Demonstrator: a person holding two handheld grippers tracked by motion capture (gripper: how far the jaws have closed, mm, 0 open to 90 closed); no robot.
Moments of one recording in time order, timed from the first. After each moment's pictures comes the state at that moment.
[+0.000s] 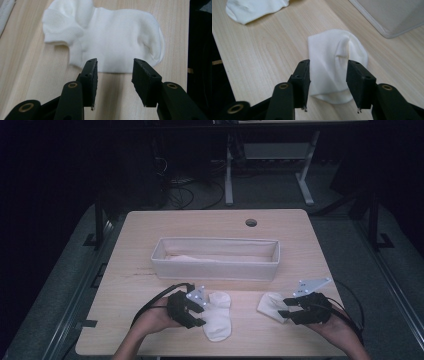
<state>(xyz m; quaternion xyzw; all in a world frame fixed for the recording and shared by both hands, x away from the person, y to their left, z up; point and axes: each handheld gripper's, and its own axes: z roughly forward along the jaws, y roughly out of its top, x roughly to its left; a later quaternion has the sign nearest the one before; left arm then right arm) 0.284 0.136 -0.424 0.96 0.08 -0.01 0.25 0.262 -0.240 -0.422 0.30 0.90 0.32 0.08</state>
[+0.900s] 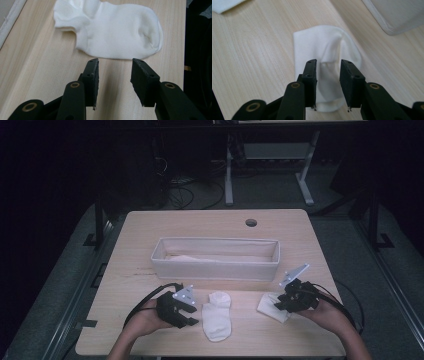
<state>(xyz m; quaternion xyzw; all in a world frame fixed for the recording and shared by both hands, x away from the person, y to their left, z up) 0.282 0.160 -0.423 0.96 0.10 -0.01 0.27 0.300 -0.223 -0.424 0.29 0.93 0.23 0.04</state>
